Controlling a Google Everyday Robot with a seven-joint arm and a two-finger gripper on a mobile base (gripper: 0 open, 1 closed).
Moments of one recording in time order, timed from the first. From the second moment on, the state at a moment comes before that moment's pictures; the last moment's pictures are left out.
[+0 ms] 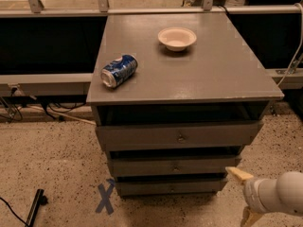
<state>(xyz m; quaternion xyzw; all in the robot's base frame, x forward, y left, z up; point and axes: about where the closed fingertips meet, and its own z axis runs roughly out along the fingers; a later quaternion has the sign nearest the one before) 0.402 -0.293 0.534 -0.74 0.63 -0.05 0.23</state>
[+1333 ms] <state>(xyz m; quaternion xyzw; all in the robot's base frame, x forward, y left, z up) 0.419 -0.290 0.265 -0.71 0.66 0.07 0.24</state>
